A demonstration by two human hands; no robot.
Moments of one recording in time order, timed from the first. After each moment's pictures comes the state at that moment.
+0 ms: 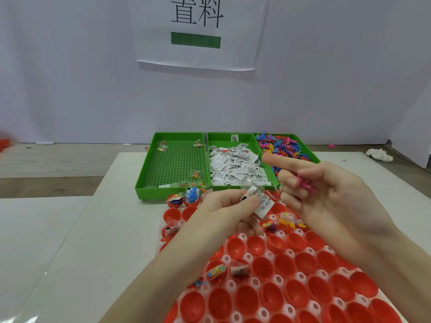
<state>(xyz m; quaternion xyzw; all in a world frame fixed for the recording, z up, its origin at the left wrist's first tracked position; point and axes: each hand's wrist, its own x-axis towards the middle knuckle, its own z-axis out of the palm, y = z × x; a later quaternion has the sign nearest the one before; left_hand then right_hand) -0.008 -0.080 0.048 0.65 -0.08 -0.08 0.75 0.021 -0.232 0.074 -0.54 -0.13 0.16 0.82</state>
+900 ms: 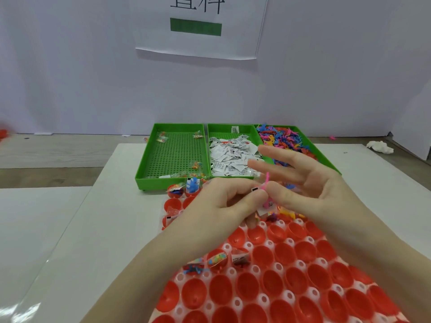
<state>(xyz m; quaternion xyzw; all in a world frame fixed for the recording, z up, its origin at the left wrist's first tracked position) -0.012 -0.071 0.055 0.77 -0.21 -0.02 0.60 0.005 -0.229 0.067 -0.73 -0.23 0.04 0.64</state>
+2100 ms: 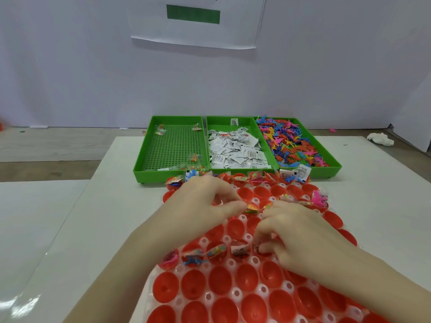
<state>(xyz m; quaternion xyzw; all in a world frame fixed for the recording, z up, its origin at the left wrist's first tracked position) 0.005 -0.052 0.031 0.91 -0.16 0.04 0.38 0.004 -0.232 0.019 -0.93 -0.35 0.00 0.07</state>
